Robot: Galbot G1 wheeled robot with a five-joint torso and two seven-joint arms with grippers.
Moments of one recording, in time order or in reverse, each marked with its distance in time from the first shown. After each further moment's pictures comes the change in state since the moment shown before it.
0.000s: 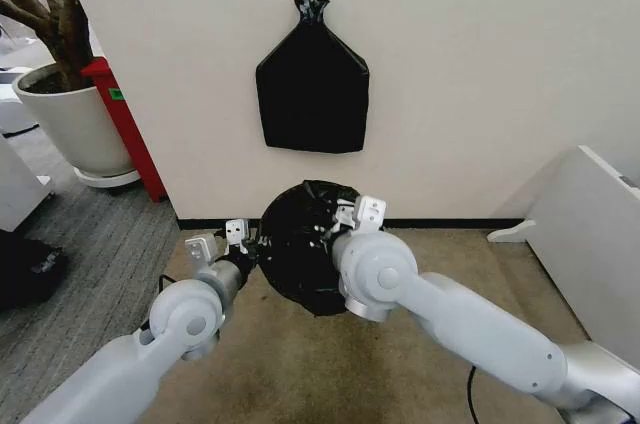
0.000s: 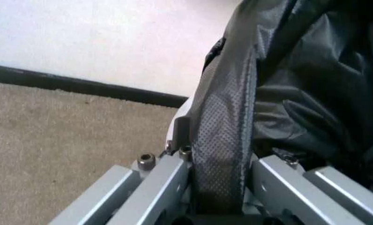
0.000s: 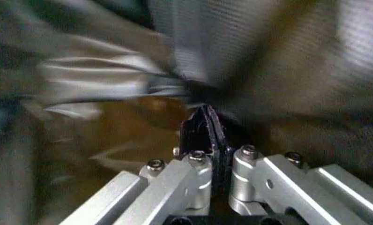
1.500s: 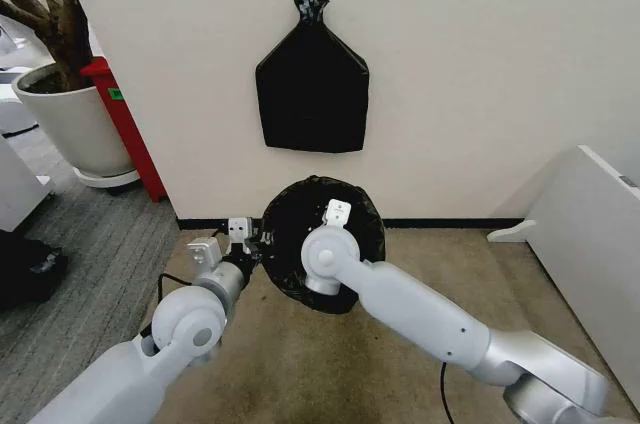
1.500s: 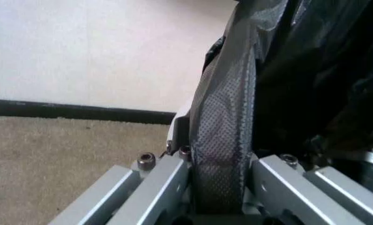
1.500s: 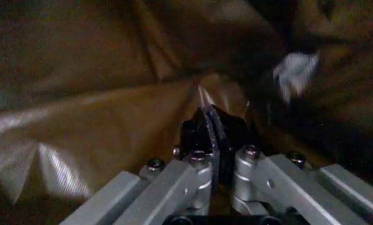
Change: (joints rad) left arm 0.036 -0.031 0.002 -0.005 0.174 -0.027 0.062; right arm 0.086 0.174 -0.092 -0.254 -0.100 0.013 0.019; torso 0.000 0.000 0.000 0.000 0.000
